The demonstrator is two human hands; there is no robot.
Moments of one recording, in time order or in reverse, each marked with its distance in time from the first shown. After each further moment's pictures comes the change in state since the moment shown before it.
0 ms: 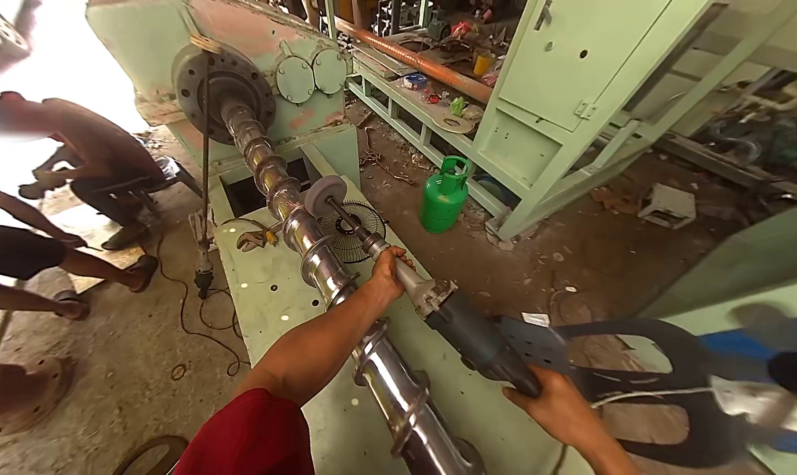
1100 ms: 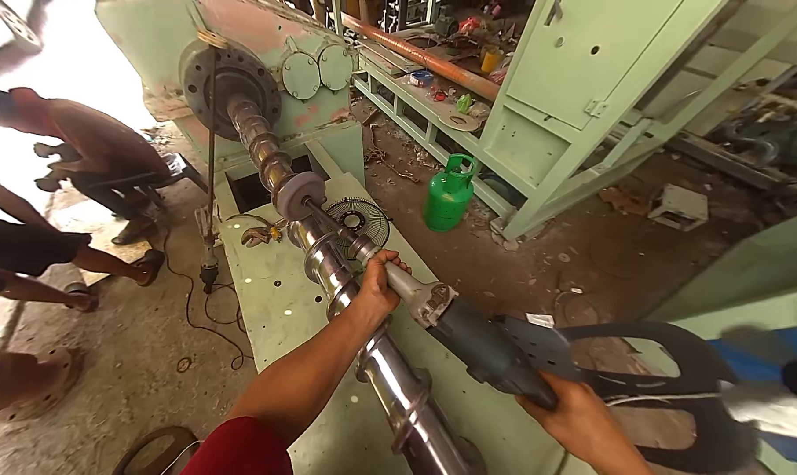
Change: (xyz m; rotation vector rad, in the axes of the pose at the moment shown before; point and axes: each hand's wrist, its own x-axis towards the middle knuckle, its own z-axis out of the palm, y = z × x) left_hand -0.051 0.005 -0.018 -0.187 -0.132 0.109; right_hand -0.024 -0.006 -0.015 -0.161 0.107 -0.124
